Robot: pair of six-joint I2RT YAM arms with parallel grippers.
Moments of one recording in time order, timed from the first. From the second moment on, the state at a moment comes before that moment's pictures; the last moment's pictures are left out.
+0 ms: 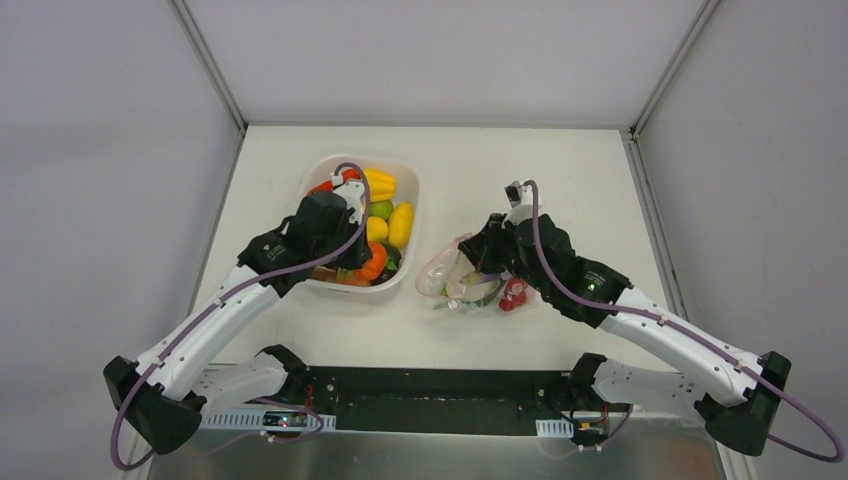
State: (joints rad) left arm -0.61 1.00 1.01 -0.73 -0.05 -0.32; right arm 0.94 0.96 0.93 -0.36 0.22 0.69
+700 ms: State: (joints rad) left arm -0.66 0.97 0.96 -0.29 0.30 -0.56; right arm 0.94 0.96 0.93 -0.36 0.22 0.69
